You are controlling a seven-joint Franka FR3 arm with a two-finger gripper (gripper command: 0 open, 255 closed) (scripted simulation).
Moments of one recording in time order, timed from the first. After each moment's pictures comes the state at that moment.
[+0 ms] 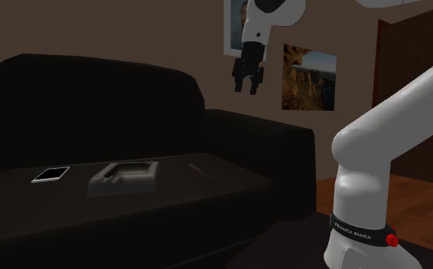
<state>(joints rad) 0.02 -0.81 0.07 -2.27 0.06 1.65 0.04</state>
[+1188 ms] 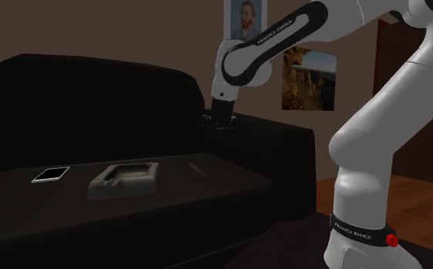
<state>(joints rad) -0.04 -0.60 0.35 -2.60 0.13 2.25 0.43</state>
